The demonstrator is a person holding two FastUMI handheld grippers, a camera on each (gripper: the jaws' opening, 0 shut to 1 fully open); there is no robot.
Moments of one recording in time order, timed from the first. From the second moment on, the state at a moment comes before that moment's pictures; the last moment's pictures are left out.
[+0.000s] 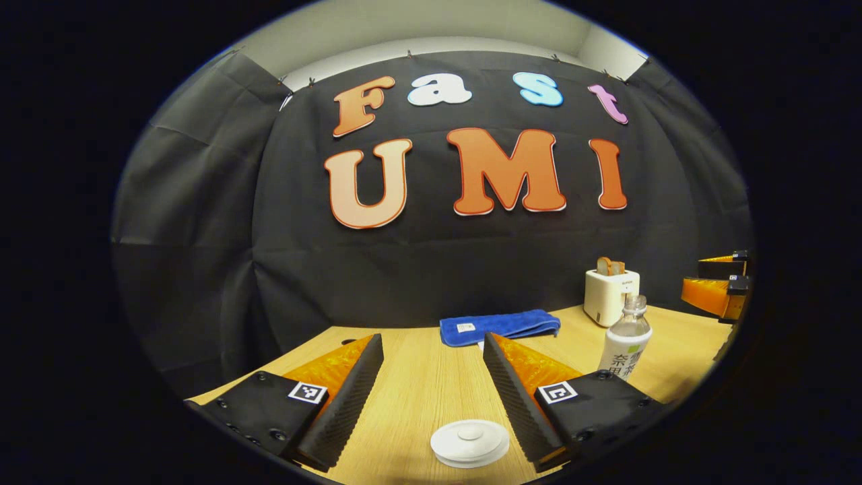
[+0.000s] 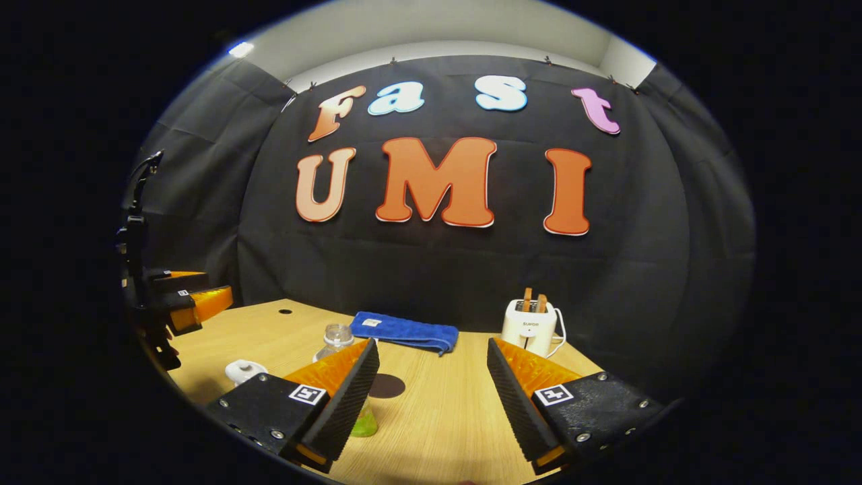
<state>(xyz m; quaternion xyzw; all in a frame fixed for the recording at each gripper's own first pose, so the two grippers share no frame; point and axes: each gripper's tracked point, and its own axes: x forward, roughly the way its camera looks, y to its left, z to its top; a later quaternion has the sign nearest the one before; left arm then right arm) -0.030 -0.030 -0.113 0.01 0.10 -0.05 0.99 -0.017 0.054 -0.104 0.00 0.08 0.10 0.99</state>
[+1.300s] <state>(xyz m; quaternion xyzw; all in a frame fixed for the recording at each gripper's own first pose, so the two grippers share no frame) -0.052 -0.067 -0.241 0.05 0.25 -0.12 0.96 -0.027 0.100 -0.181 -0.03 0.15 0.17 0.97</state>
